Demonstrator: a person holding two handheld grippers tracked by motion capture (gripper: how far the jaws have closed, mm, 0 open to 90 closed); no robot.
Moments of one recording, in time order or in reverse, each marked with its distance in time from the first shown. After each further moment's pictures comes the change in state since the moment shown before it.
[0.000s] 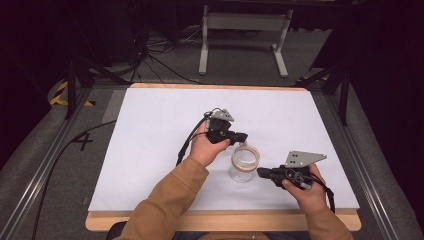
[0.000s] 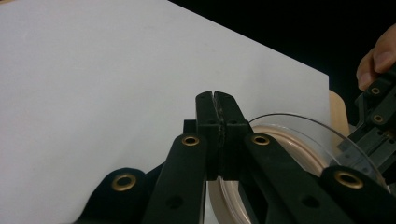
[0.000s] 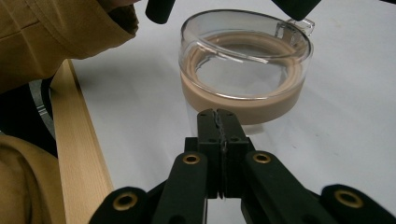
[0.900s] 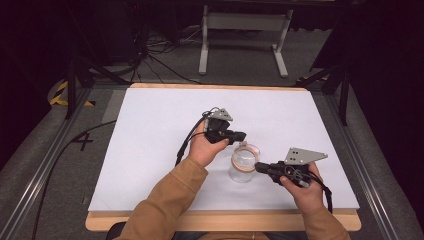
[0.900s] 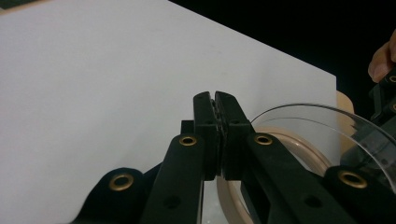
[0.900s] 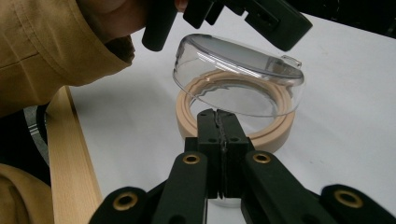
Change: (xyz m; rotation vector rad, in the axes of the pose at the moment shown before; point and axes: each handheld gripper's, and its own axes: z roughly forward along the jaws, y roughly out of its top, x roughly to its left) left arm -0.003 0.001 -0.011 -0.017 0.052 0.030; right arm 0.003 0.010 0.002 -0.081 -0.027 0.003
